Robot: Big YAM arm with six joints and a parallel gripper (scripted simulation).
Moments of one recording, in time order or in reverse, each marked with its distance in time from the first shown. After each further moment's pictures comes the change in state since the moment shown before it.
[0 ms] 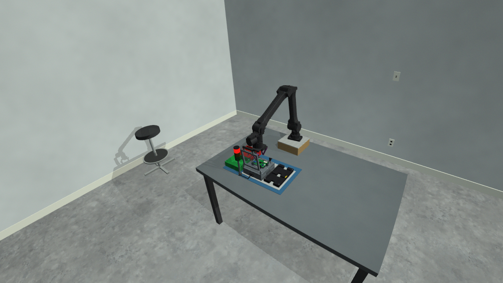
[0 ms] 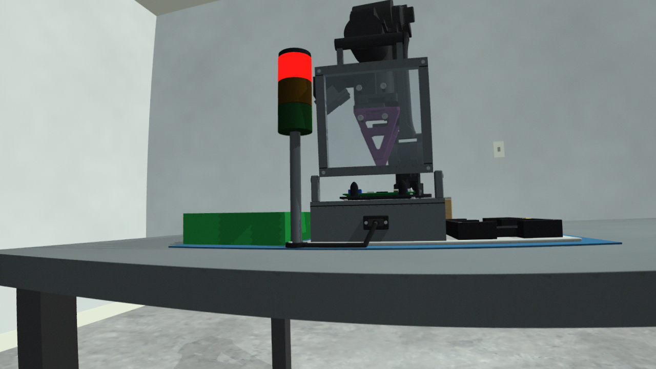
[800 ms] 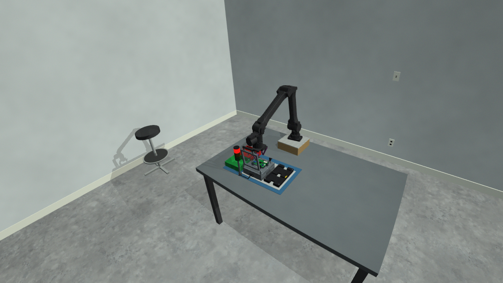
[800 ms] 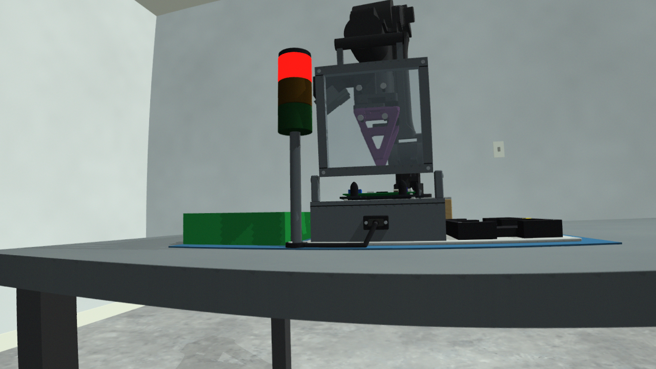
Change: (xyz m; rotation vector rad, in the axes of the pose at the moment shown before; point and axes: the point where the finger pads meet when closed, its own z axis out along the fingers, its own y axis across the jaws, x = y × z) arm 0.000 0.001 0.000 -0.002 0.000 0.000
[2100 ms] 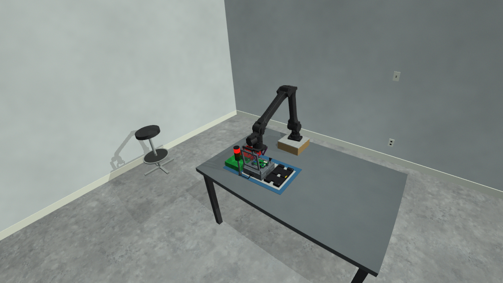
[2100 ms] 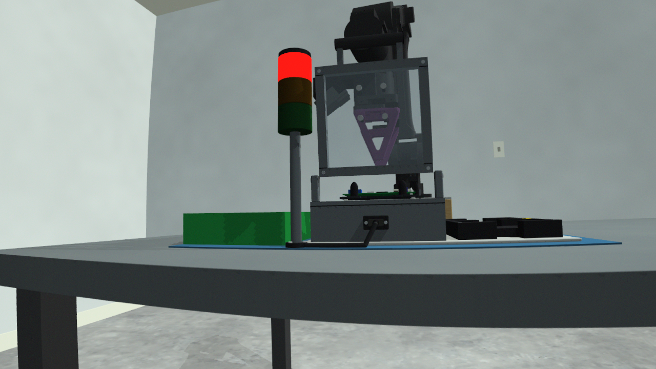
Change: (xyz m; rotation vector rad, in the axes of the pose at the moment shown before) arm 0.000 0.001 0.003 -0.011 -0.002 0.000
